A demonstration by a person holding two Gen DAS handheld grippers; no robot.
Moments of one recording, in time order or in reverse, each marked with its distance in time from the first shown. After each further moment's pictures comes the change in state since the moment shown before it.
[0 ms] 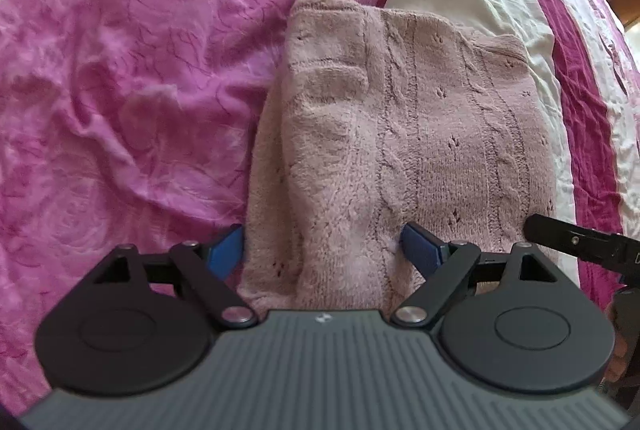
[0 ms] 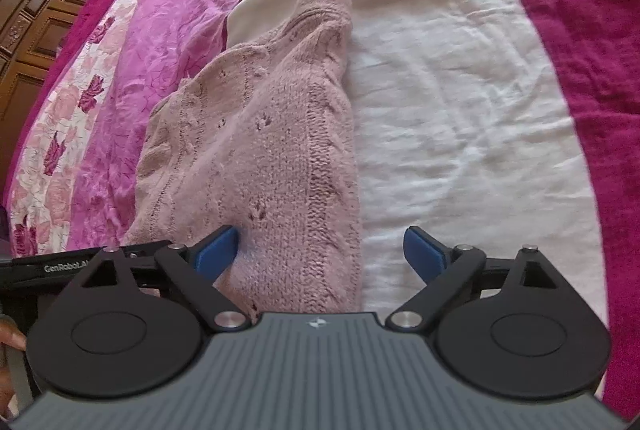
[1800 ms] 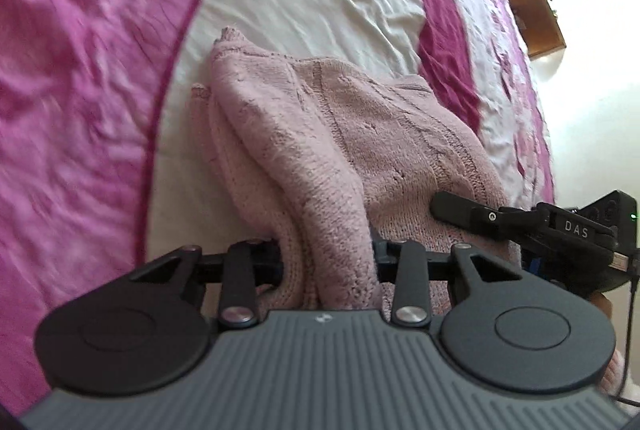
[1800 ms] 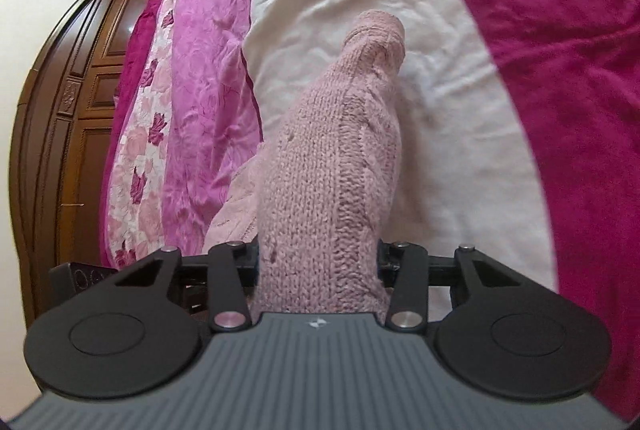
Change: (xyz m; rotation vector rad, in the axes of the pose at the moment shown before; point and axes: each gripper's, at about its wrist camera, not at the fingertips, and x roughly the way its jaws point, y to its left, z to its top) left arm -0.014 -0.075 -0.057 -0.117 0.019 -0.381; right arm -0.081 -0.078 -0.007 0.225 0.072 0.270
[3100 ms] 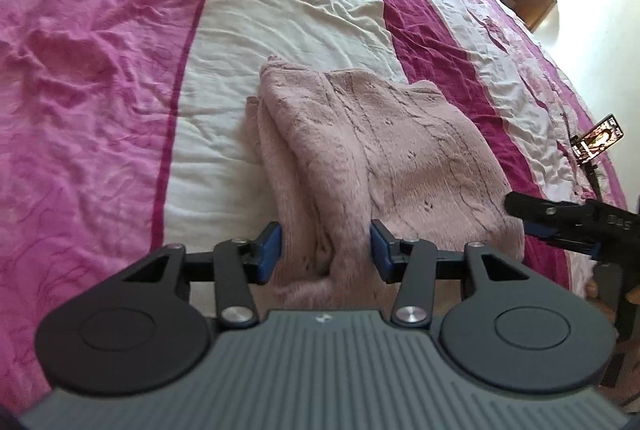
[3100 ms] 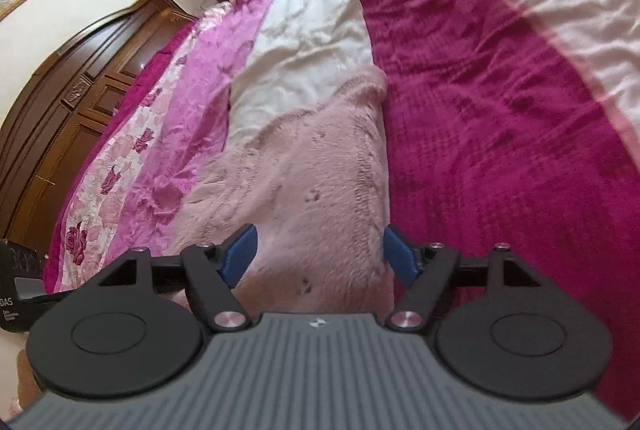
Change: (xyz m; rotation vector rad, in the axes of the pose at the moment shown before) left arm -0.020 -0.038 -0.128 0.317 -0.237 0.218; right arm -0.090 -0.063 -0.137 -0.257 -0.360 -0.090
